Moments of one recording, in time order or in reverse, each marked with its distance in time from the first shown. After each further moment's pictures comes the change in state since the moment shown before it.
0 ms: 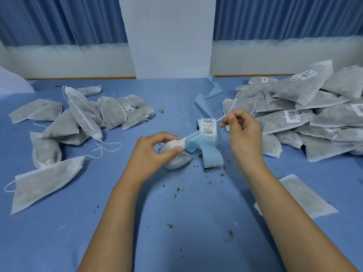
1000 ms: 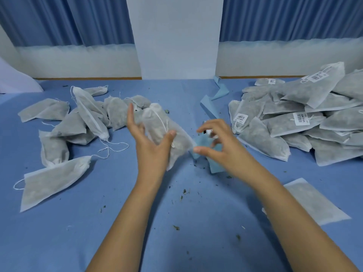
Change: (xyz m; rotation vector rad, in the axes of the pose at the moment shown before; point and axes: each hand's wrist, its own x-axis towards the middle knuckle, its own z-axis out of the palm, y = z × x) left_hand 0.005 0.006 0.019 -0.299 0.506 -0.004; right_hand -0.021 -0.005 0.008 -0.374 -0.626 -0.095
